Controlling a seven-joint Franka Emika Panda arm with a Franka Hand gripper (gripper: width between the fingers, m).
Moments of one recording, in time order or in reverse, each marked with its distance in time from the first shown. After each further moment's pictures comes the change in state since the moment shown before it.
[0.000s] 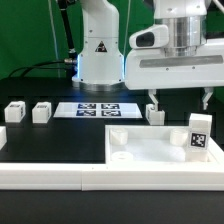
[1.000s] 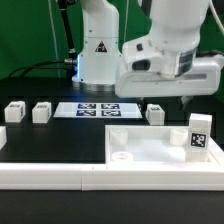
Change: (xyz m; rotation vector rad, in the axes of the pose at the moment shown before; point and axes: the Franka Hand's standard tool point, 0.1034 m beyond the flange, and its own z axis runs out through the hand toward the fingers) arm -0.048 0.036 0.018 -0.059 -0.523 -0.070
